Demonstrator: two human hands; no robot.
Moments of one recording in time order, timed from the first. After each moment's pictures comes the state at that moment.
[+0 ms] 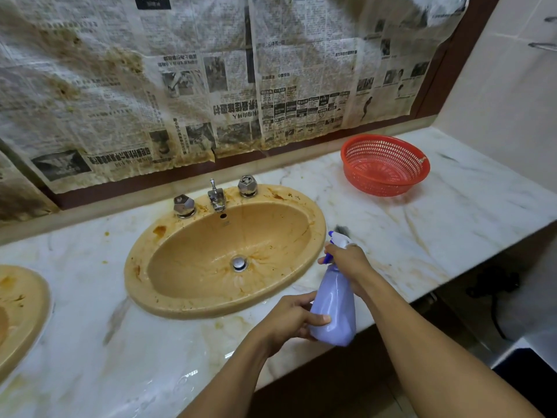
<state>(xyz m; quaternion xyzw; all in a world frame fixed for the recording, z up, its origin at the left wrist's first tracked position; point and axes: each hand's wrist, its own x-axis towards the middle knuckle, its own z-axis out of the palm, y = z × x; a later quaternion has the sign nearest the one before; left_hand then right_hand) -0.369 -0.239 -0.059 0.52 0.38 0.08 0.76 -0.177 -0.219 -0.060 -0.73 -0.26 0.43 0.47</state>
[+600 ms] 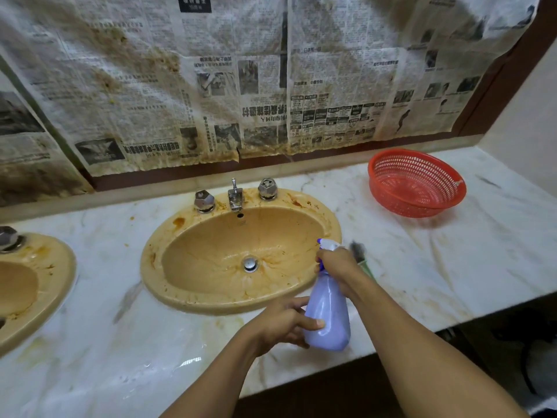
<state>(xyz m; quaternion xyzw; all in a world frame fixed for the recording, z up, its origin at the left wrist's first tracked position) -0.371 -0.225 -0.047 0.50 0.42 0.08 0.75 -0.186 -0.167 -0.062 -0.72 -0.26 0.49 0.41</state>
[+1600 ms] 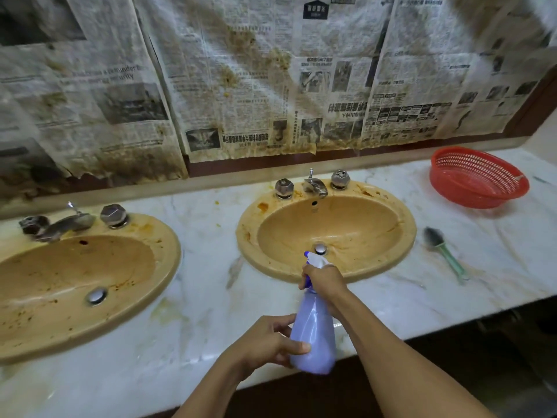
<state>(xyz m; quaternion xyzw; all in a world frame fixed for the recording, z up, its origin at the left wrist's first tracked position) -0.648 -0.273 -0.048 0.50 0.45 0.12 0.73 -0.465 -0.210 -0.071 -0.70 -0.31 0.52 0.39</state>
